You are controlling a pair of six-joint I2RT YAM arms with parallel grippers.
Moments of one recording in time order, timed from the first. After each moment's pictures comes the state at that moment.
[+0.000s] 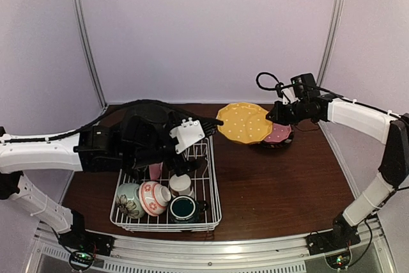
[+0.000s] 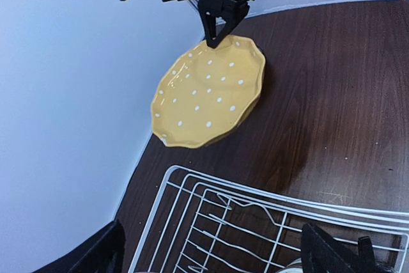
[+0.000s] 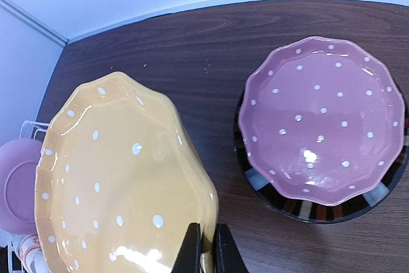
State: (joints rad) left arm -1.23 1.34 1.13 -0.26 -0.43 0.46; right arm 0.36 1.55 1.23 -0.39 -0.22 0.38
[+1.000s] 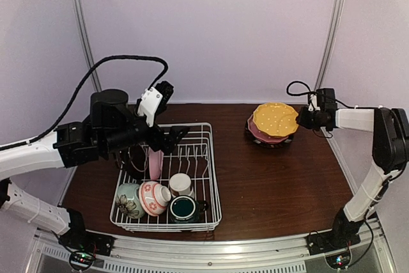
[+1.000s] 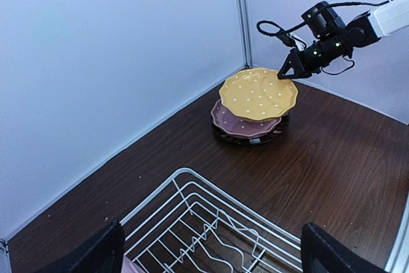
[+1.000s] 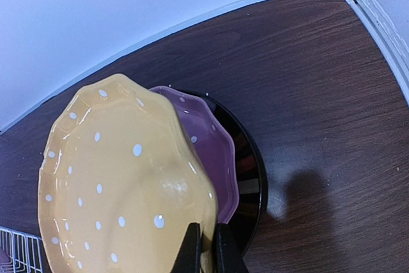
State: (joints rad) left arm -1.05 1.15 1.01 -0.12 -0.29 0.07; right arm 0.02 1.67 1.07 -0.07 -0.16 0.39
